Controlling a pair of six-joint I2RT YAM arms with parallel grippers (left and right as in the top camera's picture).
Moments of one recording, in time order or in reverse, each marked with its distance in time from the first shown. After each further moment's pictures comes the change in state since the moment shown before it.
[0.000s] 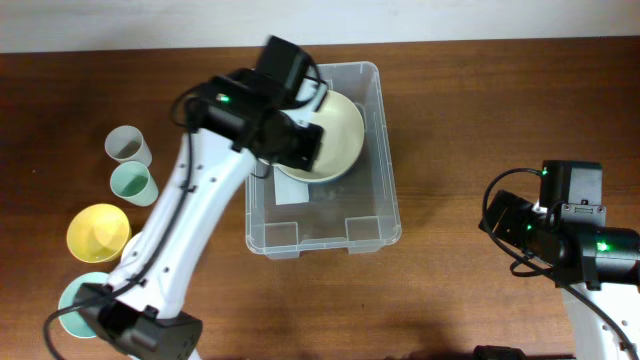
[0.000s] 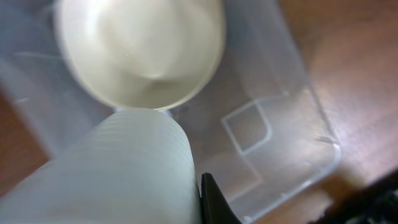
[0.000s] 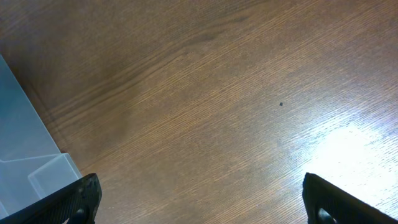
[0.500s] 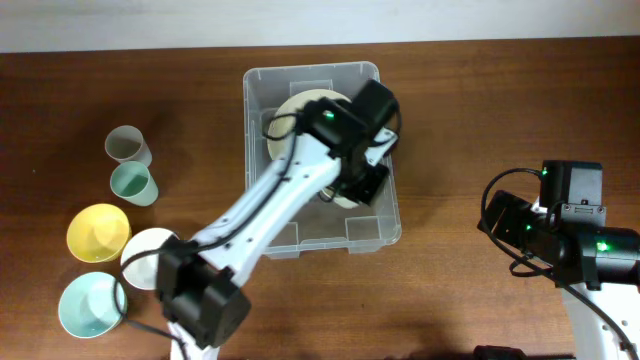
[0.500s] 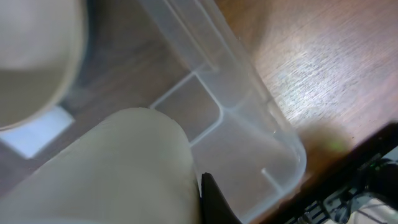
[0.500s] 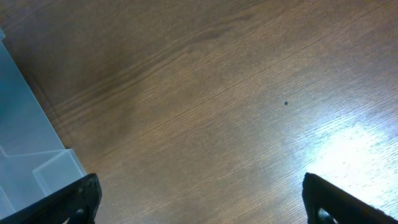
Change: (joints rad) left arm -0.219 0.226 0.000 0.026 0.060 -0.070; right arm 0.000 0.000 0.000 0.000 -0.019 -0.009
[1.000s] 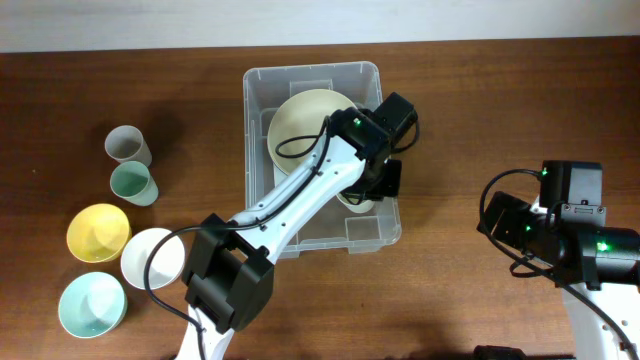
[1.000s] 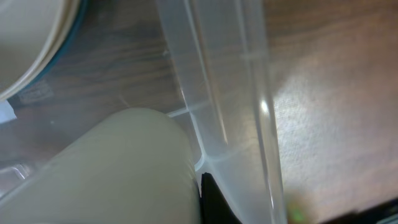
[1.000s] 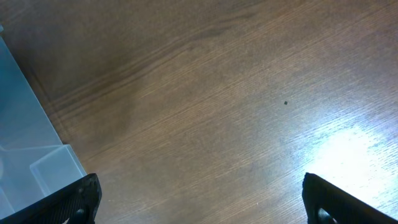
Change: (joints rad) left arm -0.026 0.112 0.000 0.129 -0.043 -0.409; right arm 0.000 0.000 0.000 -0.008 -0.004 -0.022
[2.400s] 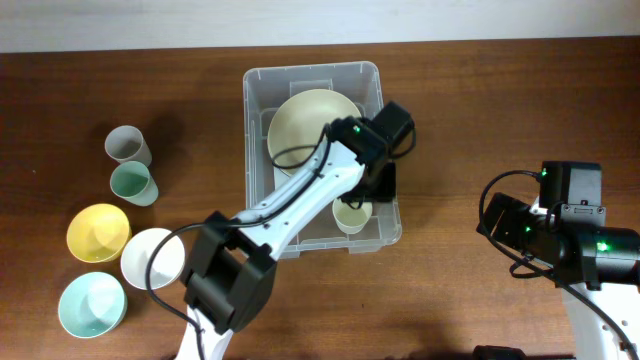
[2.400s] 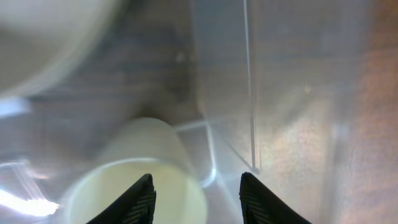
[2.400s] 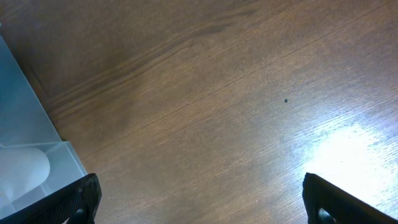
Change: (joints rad) left arm 0.004 -0.010 -0.074 0.061 -0.057 -0.086; right arm 0.000 0.000 0.000 -0.006 -0.003 -0.004
